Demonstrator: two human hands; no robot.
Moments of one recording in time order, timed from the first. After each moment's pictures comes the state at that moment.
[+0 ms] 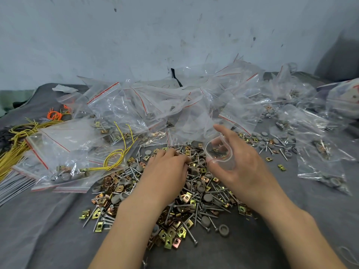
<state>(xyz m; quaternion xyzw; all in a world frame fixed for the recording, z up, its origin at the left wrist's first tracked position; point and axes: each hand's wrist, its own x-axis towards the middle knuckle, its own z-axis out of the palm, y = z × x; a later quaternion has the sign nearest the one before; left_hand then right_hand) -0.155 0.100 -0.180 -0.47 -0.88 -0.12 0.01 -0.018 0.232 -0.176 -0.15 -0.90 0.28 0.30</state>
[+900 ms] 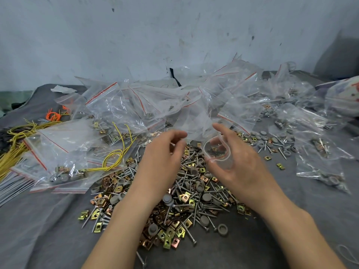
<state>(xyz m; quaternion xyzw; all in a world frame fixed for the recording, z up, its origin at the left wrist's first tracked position) -0.154 0.101 -0.164 -0.40 -0.79 -0.46 0.03 -0.019 0.234 -0.179 -0.14 -0.90 0.26 0.30</state>
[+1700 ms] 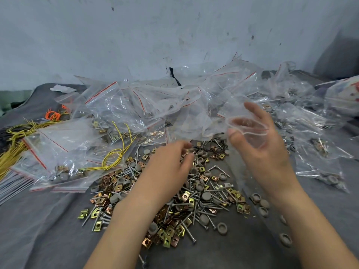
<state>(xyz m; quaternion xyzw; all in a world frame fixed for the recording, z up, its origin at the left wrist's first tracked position) -0.146 0.099 -0.167 -0.45 -0.84 -0.31 -0.04 -0.013 0.248 -0.162 -0.13 -0.73 0.51 0.44</state>
